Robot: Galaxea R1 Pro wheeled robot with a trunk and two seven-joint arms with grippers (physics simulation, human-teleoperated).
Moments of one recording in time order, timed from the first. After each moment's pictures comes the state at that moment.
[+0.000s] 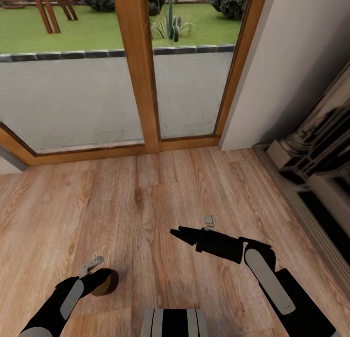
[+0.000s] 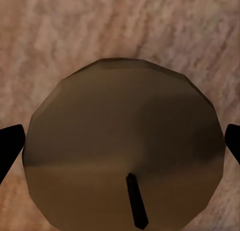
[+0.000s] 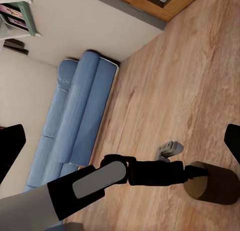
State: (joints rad) left arm -0.47 0.12 0.16 -0.67 0.47 0.44 0.05; right arm -0.42 -0.18 0.34 -1.54 -0.92 0.71 0.57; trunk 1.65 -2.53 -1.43
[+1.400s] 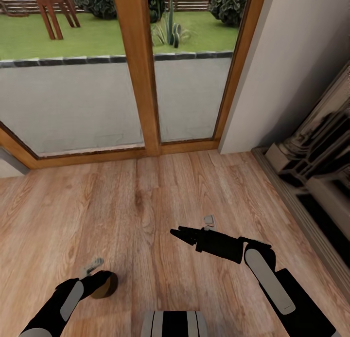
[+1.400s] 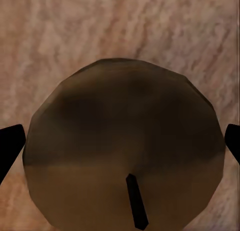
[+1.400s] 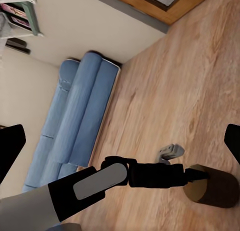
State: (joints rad) left arm -0.47 0.12 0.16 -0.65 0.45 0.44 0.05; right arm -0.42 -0.18 0.34 -1.54 -0.92 0.71 0.57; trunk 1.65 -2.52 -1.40
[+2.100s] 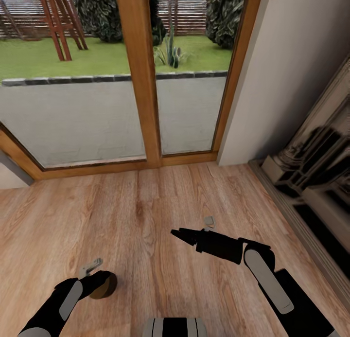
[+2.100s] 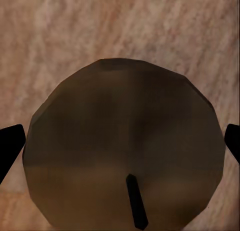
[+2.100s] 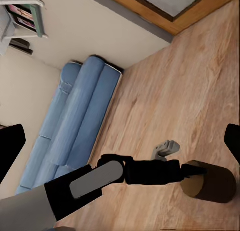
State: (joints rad) left arm -0.47 0.13 0.16 -0.65 0.46 0.45 0.06; right arm -0.42 -0.17 0.34 -1.51 -0.93 0.71 0.57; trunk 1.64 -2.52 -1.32
